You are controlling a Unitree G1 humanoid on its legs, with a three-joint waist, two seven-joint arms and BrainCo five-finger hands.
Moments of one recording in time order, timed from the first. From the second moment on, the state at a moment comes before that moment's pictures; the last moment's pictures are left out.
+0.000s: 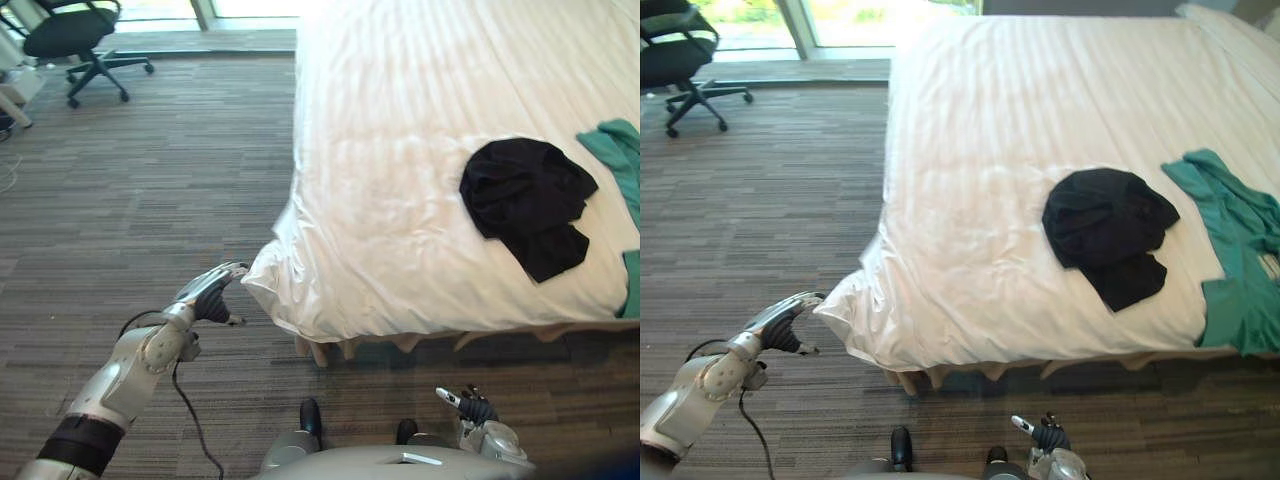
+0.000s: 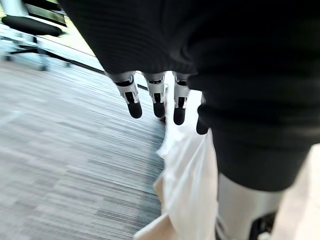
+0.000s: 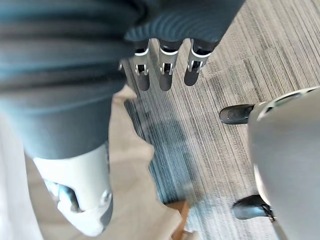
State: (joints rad) left arm 0.15 0.74 -0.05 0.10 0.41 -0.13 -0.13; right arm 0.12 -0.06 -0.23 0.94 0.13 -0.02 0.02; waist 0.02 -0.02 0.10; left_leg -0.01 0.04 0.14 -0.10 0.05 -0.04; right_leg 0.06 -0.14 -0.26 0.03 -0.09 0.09
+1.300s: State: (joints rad) left arm 0.28 -0.02 0.55 0.56 -0.13 -0.04 0.10; right arm 0.01 -0.49 -0.94 0.28 0.46 -0.07 -0.19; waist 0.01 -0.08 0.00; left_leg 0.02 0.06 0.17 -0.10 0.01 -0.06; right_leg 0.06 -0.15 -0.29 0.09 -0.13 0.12
